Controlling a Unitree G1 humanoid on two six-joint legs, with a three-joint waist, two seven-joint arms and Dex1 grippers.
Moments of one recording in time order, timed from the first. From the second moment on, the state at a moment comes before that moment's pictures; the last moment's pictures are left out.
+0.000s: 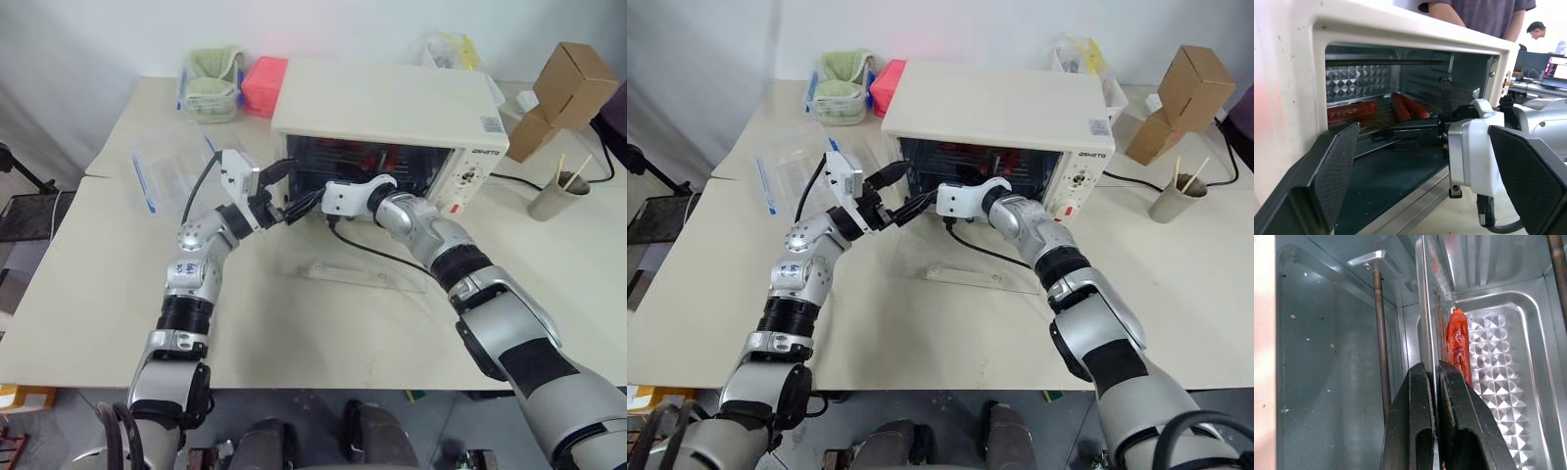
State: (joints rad) left arm -0.80 0.25 0.08 0.49 -0.38 0.02 -0.80; right arm -1.16 -0.32 0.47 1.00 -0.68 -0.33 0.03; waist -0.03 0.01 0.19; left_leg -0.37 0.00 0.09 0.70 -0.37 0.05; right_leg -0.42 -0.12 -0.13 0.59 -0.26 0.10
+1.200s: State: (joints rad) left arm -0.66 0.39 0.18 0.28 -0.60 0.64 -0.86; right arm -0.28 -0.59 0.29 -0.40 -0.65 -0.07 0.47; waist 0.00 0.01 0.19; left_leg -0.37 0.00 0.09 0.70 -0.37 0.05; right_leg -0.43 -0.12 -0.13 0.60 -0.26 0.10
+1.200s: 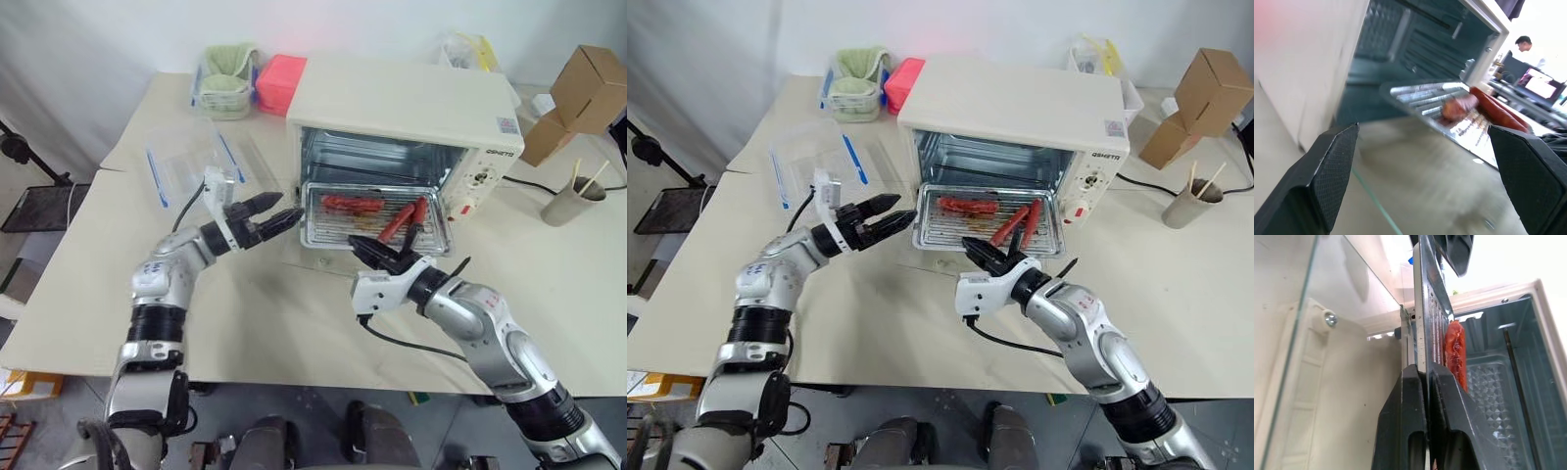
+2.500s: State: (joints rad) left arm -0.69 0.17 0.64 0.30 -1.32 1.61 0.00; right arm -0.36 -0.59 0.28 -0.30 -0.48 -0.28 0.60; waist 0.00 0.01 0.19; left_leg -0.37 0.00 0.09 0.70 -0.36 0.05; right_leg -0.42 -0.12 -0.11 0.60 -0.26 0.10
